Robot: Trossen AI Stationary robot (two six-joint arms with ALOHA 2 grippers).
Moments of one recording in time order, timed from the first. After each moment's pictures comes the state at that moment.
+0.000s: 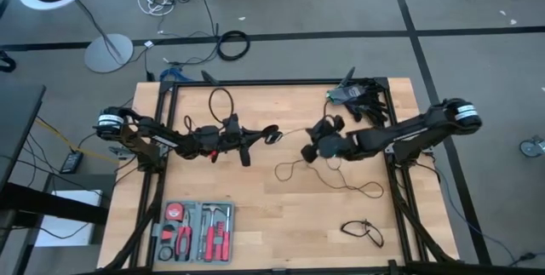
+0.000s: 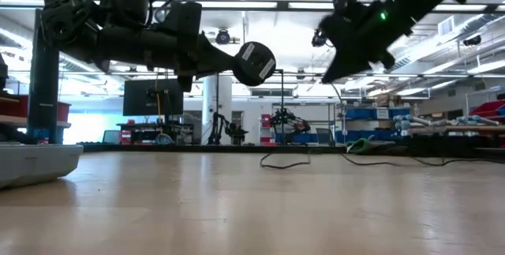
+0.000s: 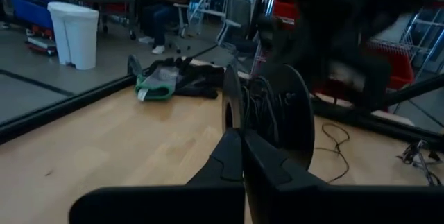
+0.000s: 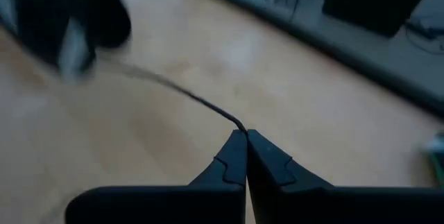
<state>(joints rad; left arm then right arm) 0.06 1.56 0.42 1.11 -0.22 -0.22 0.13 1.33 0.74 -0.15 0.77 0.56</state>
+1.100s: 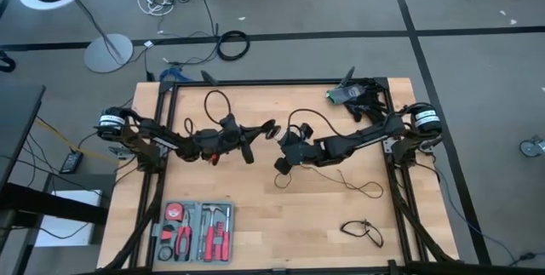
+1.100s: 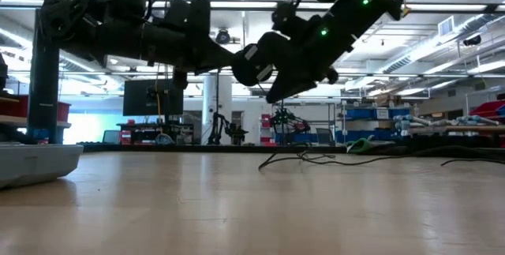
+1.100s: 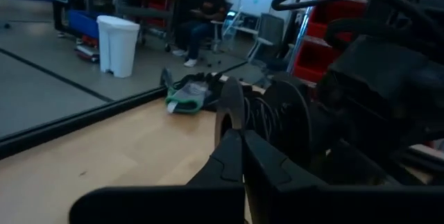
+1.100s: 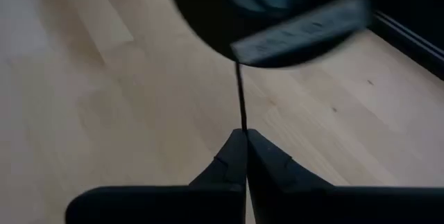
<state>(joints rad) 0.02 1.56 0.43 1.17 -0.42 -0.24 0.14 1.74 1.00 -0.07 0.62 0.46</state>
